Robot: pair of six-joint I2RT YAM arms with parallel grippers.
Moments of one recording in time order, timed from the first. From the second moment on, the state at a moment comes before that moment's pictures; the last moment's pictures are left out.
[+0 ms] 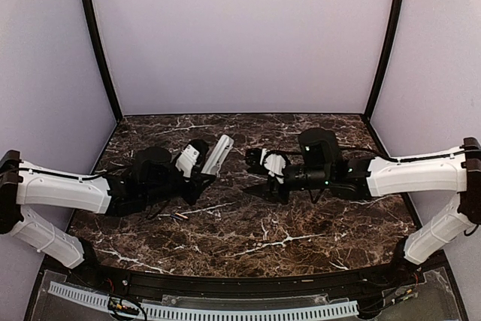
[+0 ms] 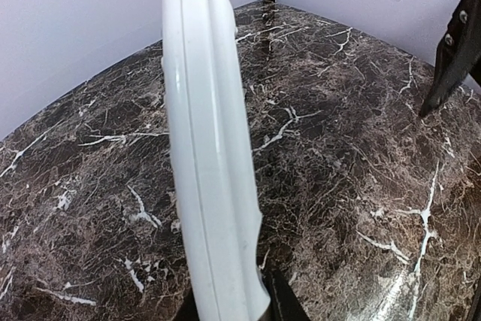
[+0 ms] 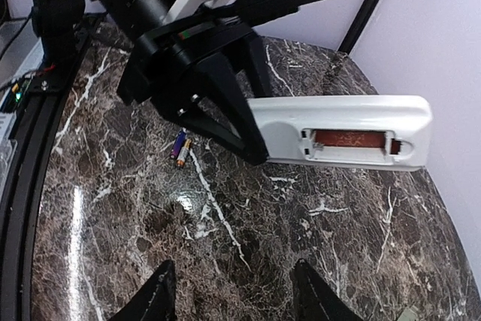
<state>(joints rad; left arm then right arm) -0.90 1.33 0.63 0.29 -0.12 -0.03 0.99 1.46 0.86 0.16 -0.27 -0.43</state>
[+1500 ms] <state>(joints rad) -0.90 1.35 0.92 -0.23 0.53 -0.15 1.14 1.49 1.16 -0.31 0.09 -1.39</state>
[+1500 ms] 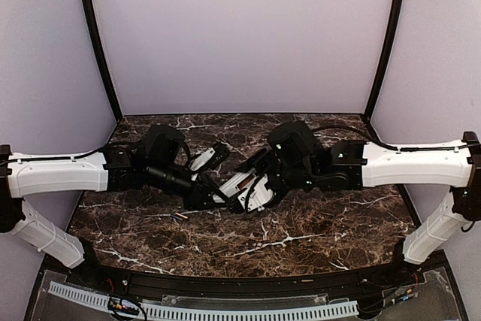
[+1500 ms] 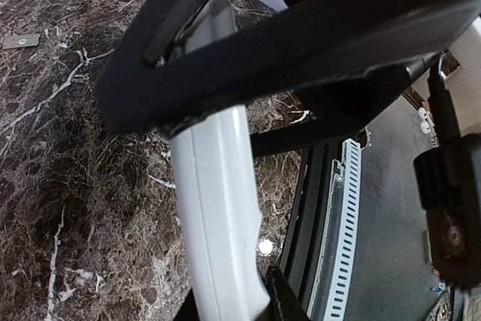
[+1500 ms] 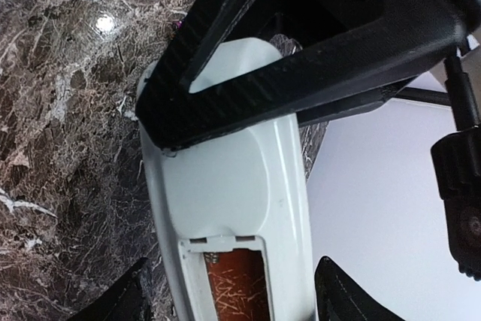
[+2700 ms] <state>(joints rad) -0.79 1.35 0.97 -0.33 0.52 -0.18 1.15 1.58 1.04 -0.37 0.02 -0.91</state>
